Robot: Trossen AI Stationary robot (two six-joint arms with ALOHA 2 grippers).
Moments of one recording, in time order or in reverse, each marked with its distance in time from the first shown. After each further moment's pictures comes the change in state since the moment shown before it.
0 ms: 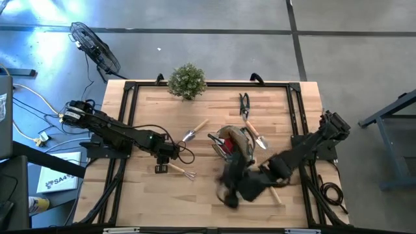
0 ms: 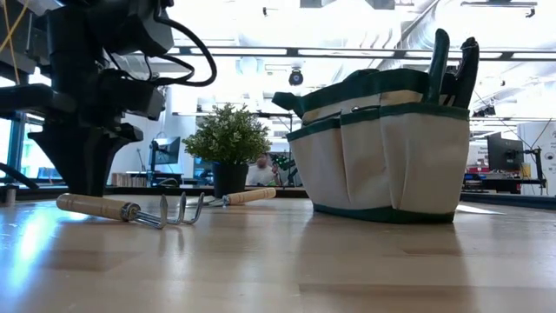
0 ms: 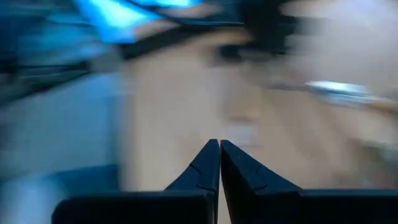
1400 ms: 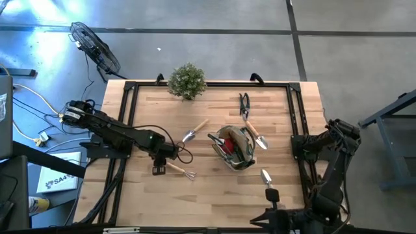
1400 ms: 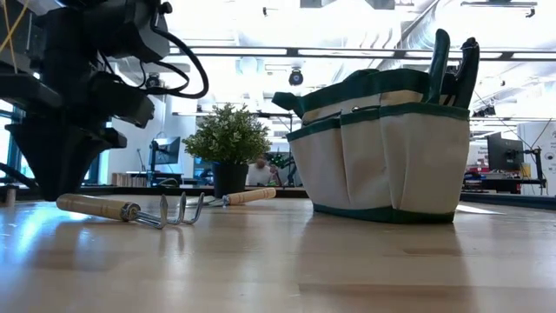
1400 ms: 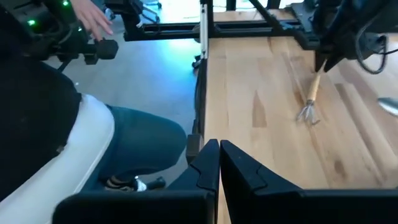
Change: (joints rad) left arm 0.000 0.000 0.001 -0.067 0.118 -0.081; right arm 0.458 0.001 0.000 -0.070 0.277 0.003
